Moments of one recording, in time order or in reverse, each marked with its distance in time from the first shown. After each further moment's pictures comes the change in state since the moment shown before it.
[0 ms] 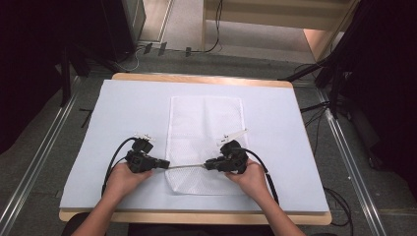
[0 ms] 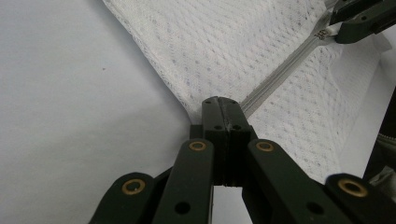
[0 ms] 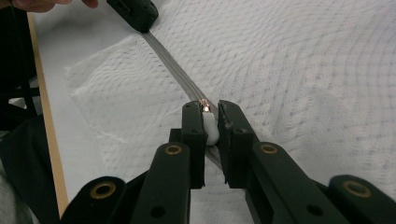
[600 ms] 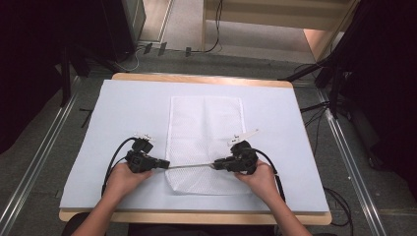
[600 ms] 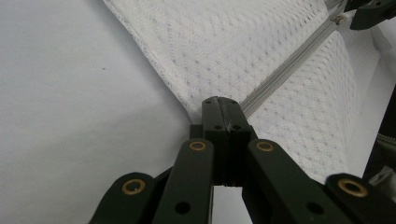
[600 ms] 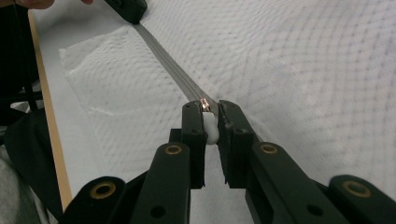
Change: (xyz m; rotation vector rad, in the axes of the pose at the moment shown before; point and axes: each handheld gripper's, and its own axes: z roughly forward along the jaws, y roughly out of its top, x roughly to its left) left arm 0.001 0.000 0.000 0.003 -0.004 0.000; right arm -0.013 -0.015 -0.021 -0.016 -0.003 0.019
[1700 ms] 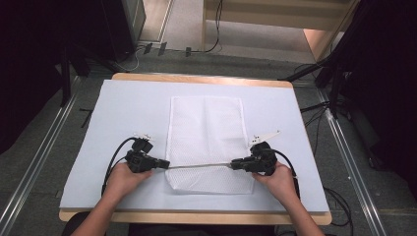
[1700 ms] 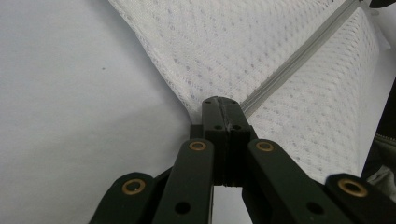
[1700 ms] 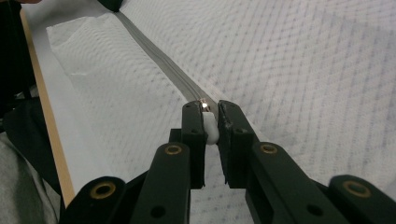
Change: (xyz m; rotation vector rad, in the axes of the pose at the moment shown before) left arm 0.001 0.000 0.000 0.001 -0.007 0.001; right arm -0.021 -0.025 -0.039 -0.018 -0.030 0.044
